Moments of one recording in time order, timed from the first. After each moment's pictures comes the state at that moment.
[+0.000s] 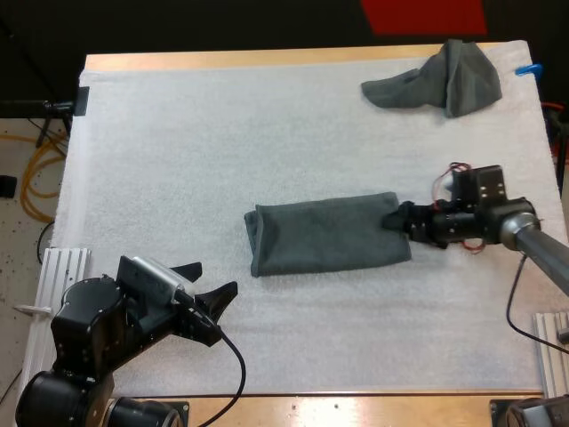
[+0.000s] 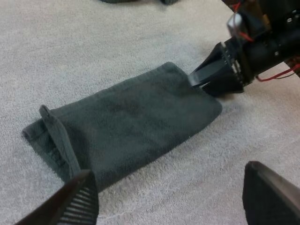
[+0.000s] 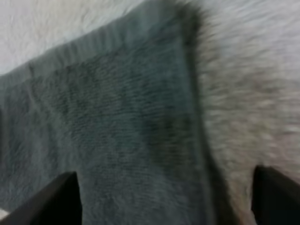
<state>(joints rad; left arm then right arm) -0.22 0.46 -0.71 0.92 0.49 -1.88 0.19 1.68 -0.81 0.36 -0.64 -1.42</state>
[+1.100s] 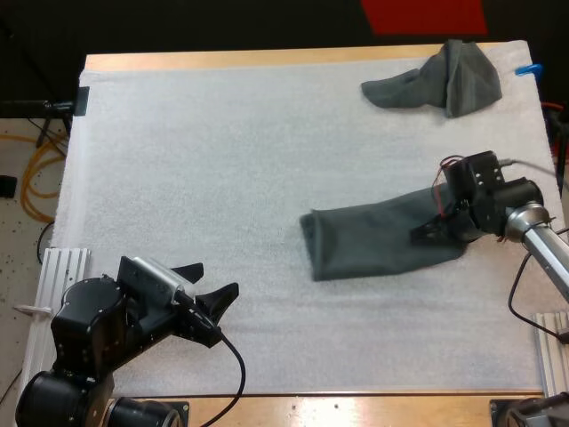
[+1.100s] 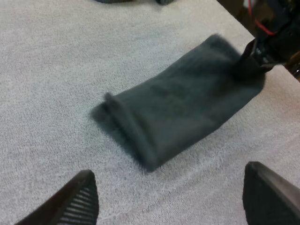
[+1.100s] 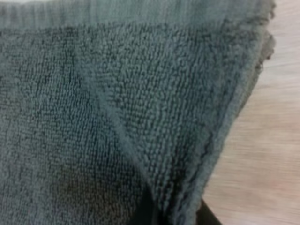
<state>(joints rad) -0.22 0.46 -0.71 0.92 0.50 -1.88 0.27 1.50 -0.95 0.86 0.04 -1.84</state>
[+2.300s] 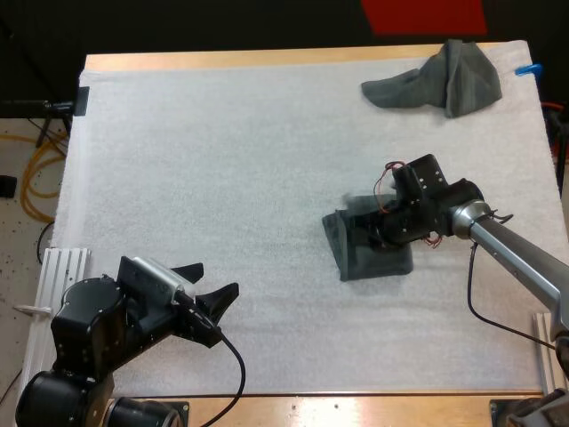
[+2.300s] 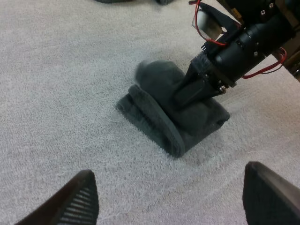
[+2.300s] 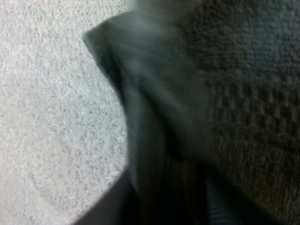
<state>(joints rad) -0.22 0.46 -0.71 0.92 0.50 -1.88 0.44 1.69 -1.00 0.62 -0.48 -1.41</state>
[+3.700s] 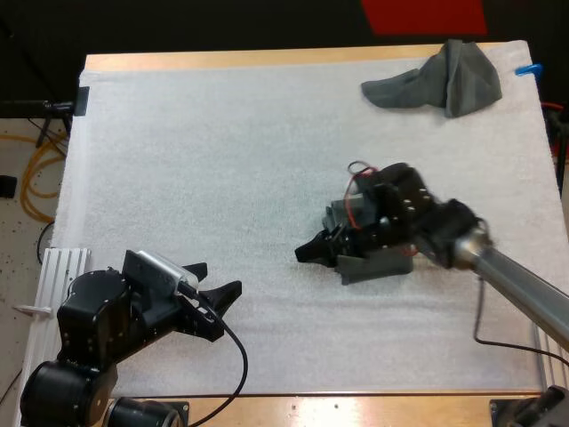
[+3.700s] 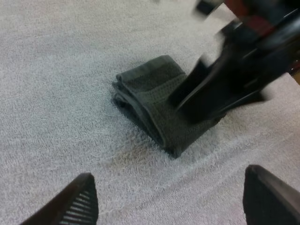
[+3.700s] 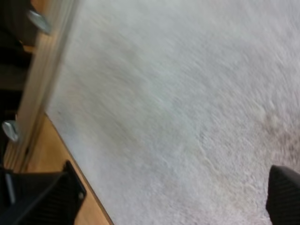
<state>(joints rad) -0.22 0.50 -0.71 0.92 0.52 -1.90 0.62 1.46 -0.99 0.50 -0.65 -1.50</state>
